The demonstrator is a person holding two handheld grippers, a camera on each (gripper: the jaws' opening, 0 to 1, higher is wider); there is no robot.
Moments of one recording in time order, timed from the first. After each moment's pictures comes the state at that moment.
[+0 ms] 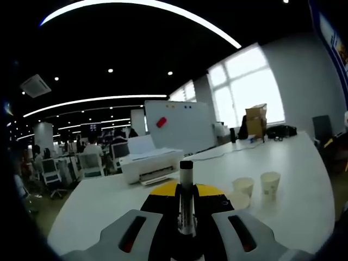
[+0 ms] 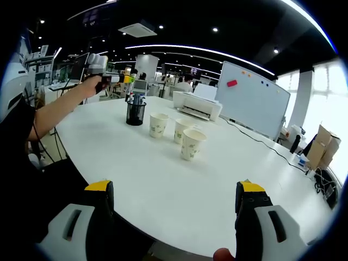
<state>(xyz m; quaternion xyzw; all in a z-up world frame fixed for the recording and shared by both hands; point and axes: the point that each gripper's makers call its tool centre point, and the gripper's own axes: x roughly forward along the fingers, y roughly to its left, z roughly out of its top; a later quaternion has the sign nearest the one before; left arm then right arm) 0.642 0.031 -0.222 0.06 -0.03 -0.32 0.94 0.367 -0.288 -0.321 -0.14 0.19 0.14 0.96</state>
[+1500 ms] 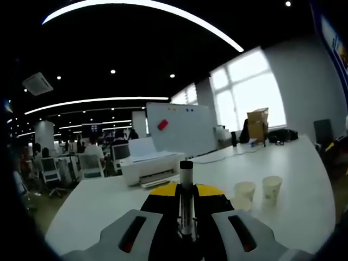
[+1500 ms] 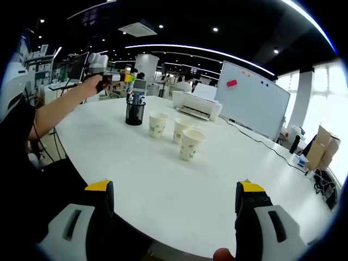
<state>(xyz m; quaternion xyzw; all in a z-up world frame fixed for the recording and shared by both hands) 0.644 0.030 -0.216 0.05 -0.04 -0.32 0.95 0.369 -0.289 -0.319 -0.15 0.19 0.14 0.96</state>
